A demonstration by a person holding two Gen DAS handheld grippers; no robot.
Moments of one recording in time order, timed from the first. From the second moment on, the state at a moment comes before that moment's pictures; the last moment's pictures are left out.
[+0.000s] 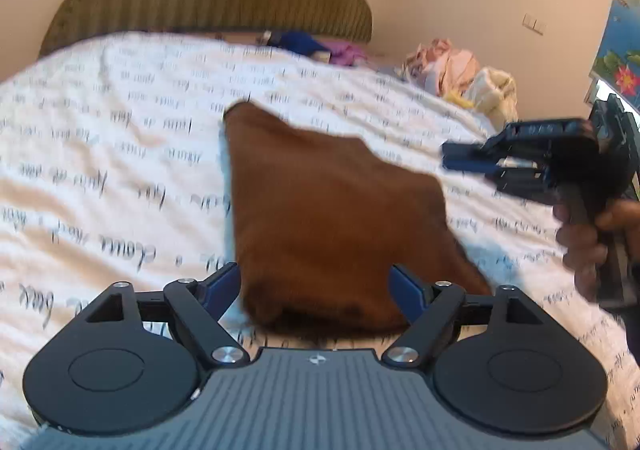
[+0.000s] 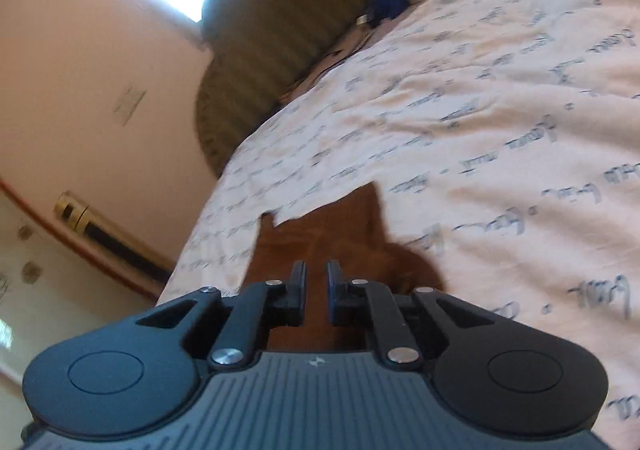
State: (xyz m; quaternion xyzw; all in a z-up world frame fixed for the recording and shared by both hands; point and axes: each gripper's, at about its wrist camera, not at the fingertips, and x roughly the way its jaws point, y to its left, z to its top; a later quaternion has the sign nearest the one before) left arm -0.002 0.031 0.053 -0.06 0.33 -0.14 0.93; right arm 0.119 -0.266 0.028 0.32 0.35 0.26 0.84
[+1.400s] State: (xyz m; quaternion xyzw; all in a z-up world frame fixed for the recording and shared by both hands) left arm 0.020 -0.004 0.007 0.02 0.37 -0.13 0.92; right arm 0.052 -0.188 0.011 0.14 0.43 0.25 0.86
